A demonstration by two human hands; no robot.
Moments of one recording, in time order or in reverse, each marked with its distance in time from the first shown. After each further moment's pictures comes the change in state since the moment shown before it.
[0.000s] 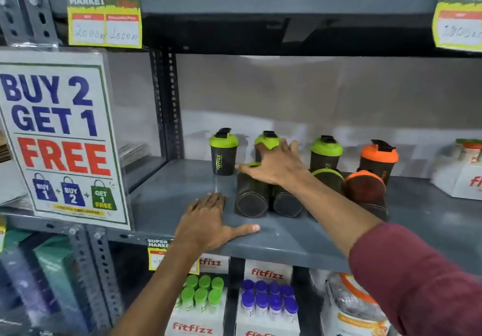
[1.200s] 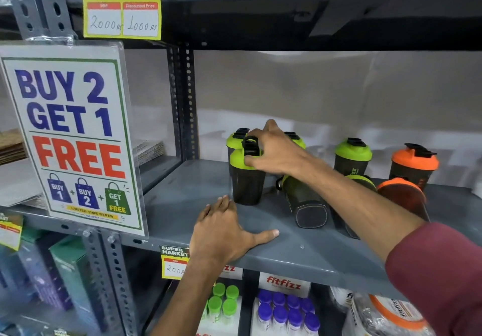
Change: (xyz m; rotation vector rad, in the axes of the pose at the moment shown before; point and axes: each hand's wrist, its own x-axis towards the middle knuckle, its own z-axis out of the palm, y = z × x) left_hand -0.005 0.002 0.002 0.036 0.121 -0.100; right_hand 0.027 -0.032 -0.017 0.334 0.036 -0.264
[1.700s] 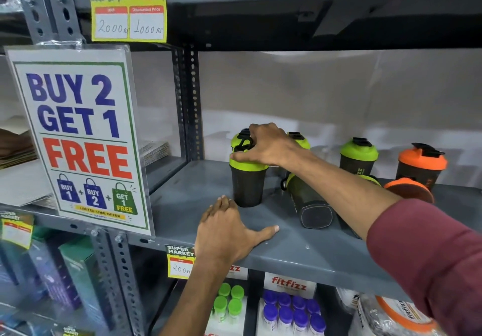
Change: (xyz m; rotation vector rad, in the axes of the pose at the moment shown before) left_hand -0.001 0.000 0.004 0.019 0.127 -0.033; right_hand 0.025 -0.015 0.002 -0.062 -0.041 0.074
